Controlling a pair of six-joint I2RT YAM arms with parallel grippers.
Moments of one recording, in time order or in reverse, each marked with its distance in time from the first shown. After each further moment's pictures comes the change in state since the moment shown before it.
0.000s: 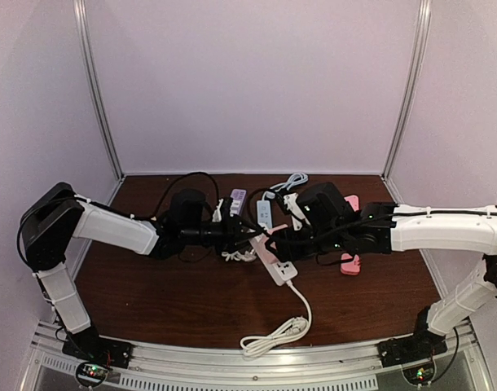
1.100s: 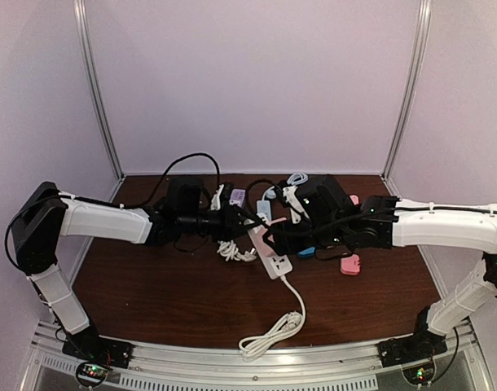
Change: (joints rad) left arm 0.021 -0.064 0.086 -0.187 -0.005 0.219; right arm 0.008 0.003 0.063 -0.036 0.014 0.018
